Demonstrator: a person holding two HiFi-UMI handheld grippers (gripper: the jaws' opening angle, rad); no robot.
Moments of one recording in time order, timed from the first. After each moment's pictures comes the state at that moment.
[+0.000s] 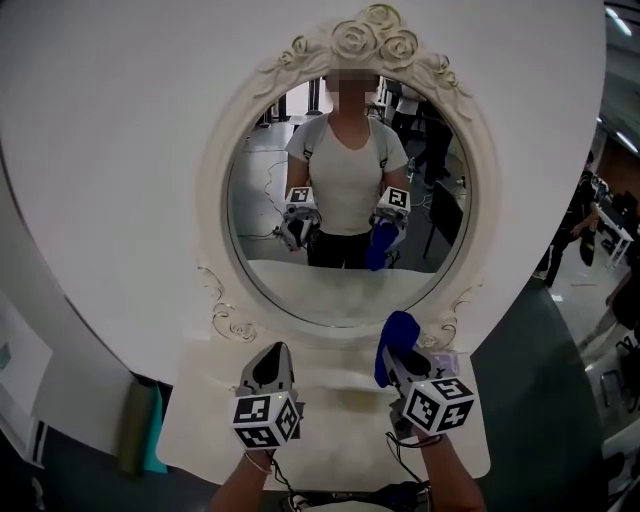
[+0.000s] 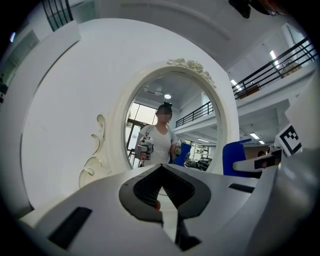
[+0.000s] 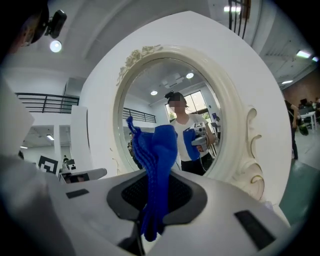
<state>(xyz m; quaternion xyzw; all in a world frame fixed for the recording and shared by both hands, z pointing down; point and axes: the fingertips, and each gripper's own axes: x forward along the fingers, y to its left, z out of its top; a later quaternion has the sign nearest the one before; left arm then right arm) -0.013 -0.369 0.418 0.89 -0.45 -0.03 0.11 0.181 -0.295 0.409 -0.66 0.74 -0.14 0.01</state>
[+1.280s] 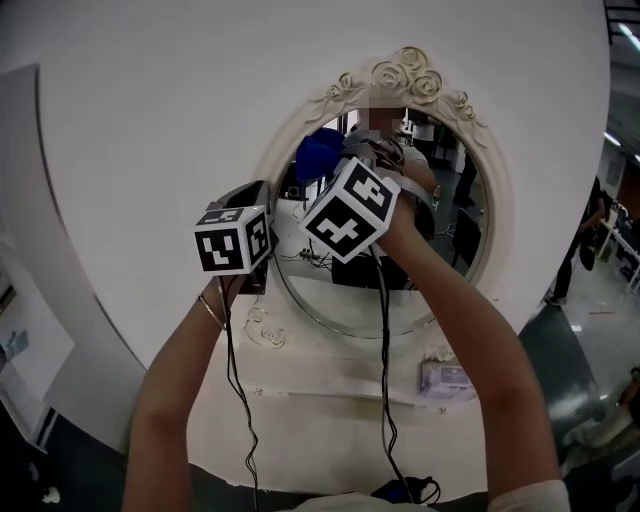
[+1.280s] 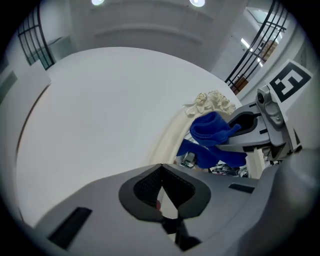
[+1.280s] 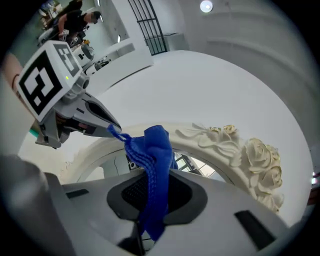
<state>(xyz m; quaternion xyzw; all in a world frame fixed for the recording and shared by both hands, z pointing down) -0.074 -0.501 0.134 0.87 -0.48 -0.07 -0.05 0.028 -0.461 0.094 -0.61 0.62 0.33 -0.37</state>
